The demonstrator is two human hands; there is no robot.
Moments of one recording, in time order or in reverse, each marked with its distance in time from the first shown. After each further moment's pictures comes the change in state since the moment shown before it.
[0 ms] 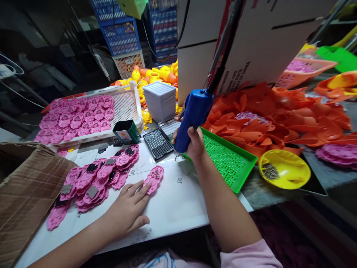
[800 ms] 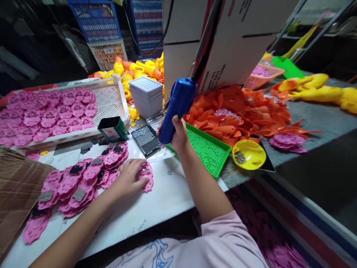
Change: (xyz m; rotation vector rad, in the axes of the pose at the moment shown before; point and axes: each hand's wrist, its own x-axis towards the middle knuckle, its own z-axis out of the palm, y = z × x) left_hand 0.066 -0.030 0.000 -0.511 0.180 -0.321; right_hand 0.010 -0.006 0.020 -0.041 0.024 -0.039
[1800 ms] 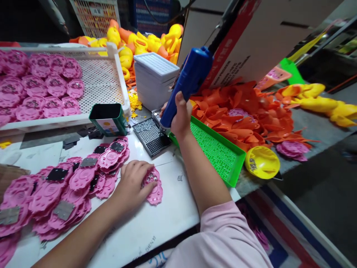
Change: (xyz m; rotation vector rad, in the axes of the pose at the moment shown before) left_hand 0.001 -0.007 0.012 -0.130 0.050 0.058; right_hand 0.058 0.047 0.023 -0.174 0.246 -0.056
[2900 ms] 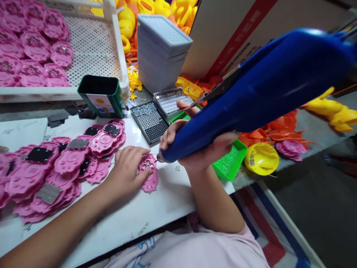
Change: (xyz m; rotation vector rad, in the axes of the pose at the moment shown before) left_hand 0.003 0.004 0.000 -0.021 -0.053 -0.081; right_hand -0.101 -0.057 -0.018 0.100 -0.302 0.117
